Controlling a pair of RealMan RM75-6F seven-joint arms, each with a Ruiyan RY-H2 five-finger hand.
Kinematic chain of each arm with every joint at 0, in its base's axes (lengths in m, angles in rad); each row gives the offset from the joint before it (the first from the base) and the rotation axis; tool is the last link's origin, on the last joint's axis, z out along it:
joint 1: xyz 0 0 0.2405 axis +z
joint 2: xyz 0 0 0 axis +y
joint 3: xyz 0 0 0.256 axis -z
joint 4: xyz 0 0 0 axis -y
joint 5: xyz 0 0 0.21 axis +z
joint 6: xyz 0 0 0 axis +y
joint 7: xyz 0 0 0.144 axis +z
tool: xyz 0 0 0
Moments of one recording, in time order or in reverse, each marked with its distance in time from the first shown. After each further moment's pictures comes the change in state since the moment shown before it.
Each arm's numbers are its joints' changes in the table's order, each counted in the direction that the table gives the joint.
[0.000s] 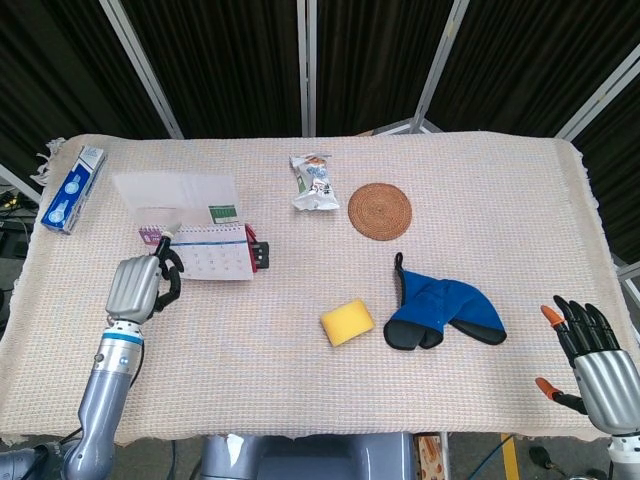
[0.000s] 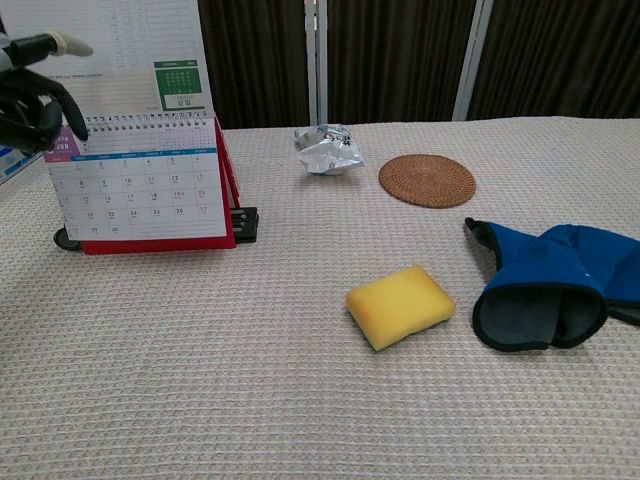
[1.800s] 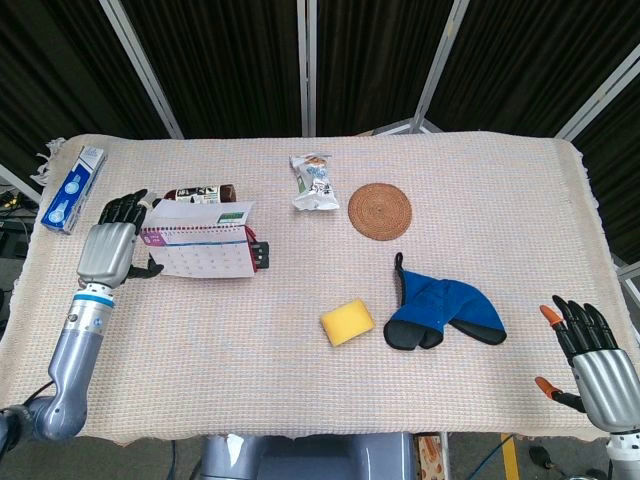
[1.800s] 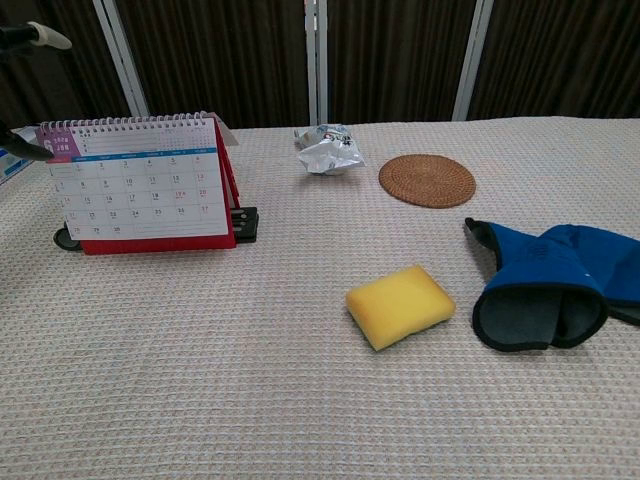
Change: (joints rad) left arm -0.087 0.146 -0.013 -0.180 -0.053 -0.141 -0.084; right arm 0.005 -0.016 0.000 -0.025 0.008 -0.010 0.004
